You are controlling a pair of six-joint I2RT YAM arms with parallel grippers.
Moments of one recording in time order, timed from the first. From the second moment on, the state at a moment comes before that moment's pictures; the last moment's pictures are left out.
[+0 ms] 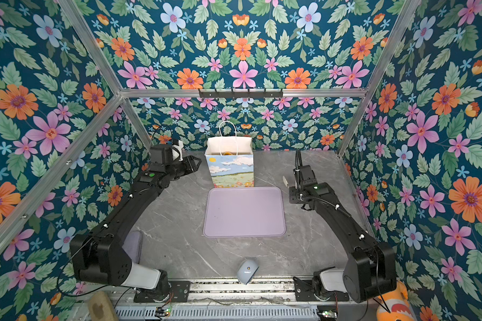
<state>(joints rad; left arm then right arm) -0.20 1.45 1.29 -0.35 0.26 -0.45 0.26 1.36 1.10 -0.75 0.12 0.21</state>
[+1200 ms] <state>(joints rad) -0.19 1.46 1.25 -0.35 0.28 -0.44 0.18 1.76 1.14 -0.74 0.08 0.26</state>
